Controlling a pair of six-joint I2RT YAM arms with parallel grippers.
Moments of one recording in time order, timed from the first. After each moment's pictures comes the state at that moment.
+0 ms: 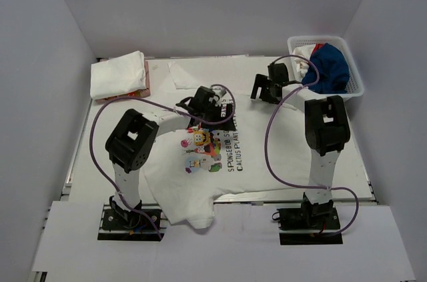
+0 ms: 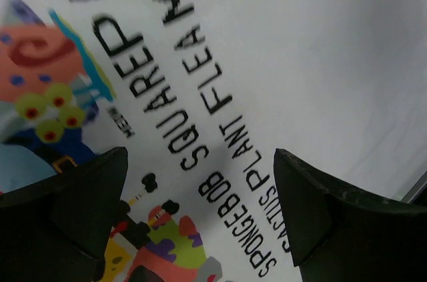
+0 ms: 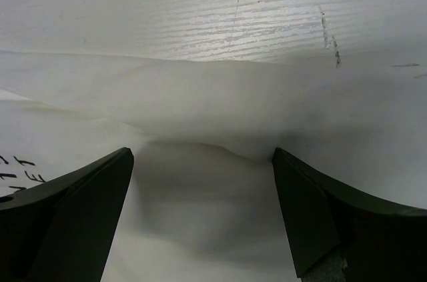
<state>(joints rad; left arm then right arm) -0.61 1.94 1.26 -0.09 0.30 -0.44 0.26 2.05 1.41 -0.22 -0.01 0.38</state>
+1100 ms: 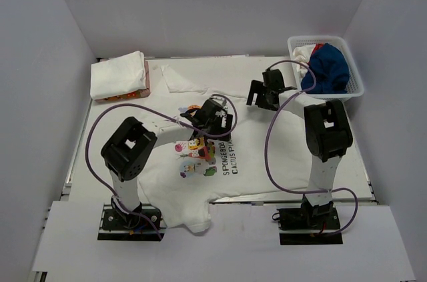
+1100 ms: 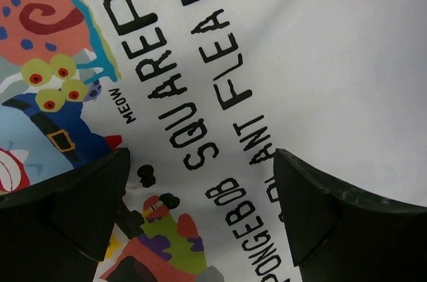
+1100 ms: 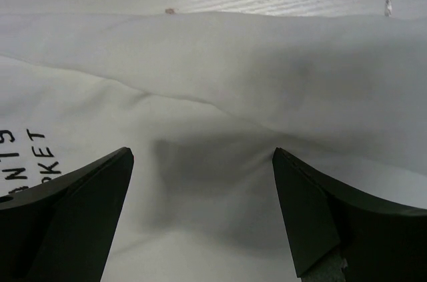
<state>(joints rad) -0.74 1.85 1.10 -0.14 -0.03 -0.45 0.31 1.96 1.28 -0.20 0.03 0.42</state>
